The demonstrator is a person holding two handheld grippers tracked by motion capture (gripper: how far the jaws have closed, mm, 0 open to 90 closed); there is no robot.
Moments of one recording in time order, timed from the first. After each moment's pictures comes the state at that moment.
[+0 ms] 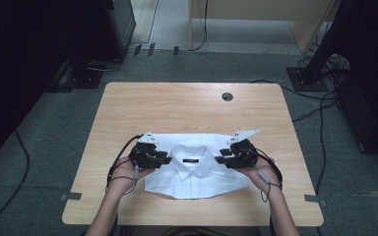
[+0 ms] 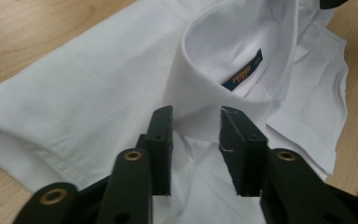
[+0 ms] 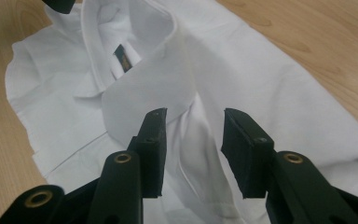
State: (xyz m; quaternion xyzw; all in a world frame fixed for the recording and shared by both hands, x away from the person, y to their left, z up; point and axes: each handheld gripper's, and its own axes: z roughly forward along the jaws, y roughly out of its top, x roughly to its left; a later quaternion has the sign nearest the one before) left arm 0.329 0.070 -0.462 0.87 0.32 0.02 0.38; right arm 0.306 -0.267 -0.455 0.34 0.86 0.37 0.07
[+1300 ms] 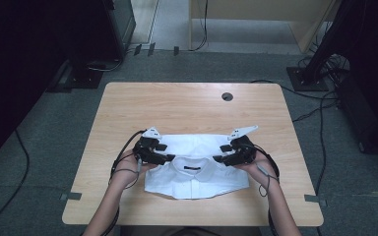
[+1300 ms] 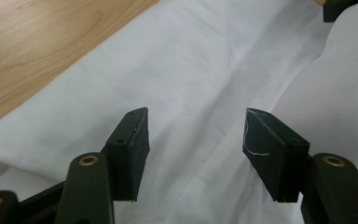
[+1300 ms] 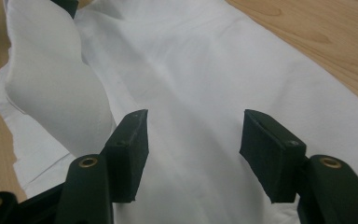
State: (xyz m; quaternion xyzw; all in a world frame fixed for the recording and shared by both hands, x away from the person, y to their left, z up) left arm 0.347 0.063 -0.473 0.88 0.30 0.03 0.37; right arm 0.332 -0.274 -0.482 0.34 0.85 0.39 0.03
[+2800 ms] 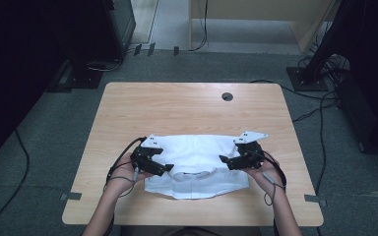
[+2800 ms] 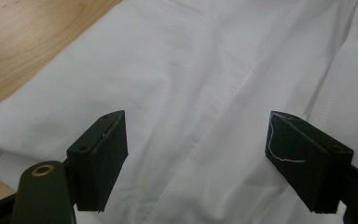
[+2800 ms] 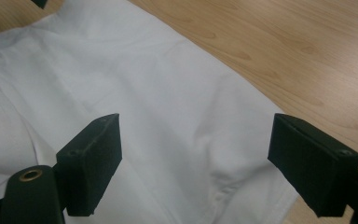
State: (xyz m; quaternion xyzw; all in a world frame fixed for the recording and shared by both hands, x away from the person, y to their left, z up) left arm 0.328 0.067 -0.476 0.89 0.26 0.04 0.36; right arm 0.306 -0.284 -0.468 0.37 0.83 0.39 0.16
